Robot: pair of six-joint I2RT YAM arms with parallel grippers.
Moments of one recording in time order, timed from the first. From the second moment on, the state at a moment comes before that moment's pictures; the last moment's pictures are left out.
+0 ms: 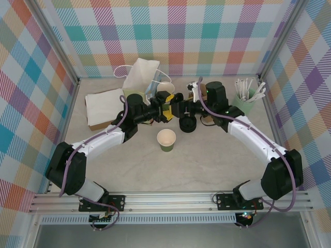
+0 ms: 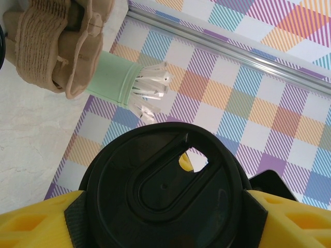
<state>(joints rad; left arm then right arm) -0.57 1.50 0.98 0.38 0.46 -1.83 0.49 1.41 1.17 -0.22 -0.58 0.30</state>
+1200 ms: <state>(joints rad) -0.57 1.49 0.98 0.32 0.47 -1.79 0.51 1.50 1.23 -0.25 -0.57 0.30</state>
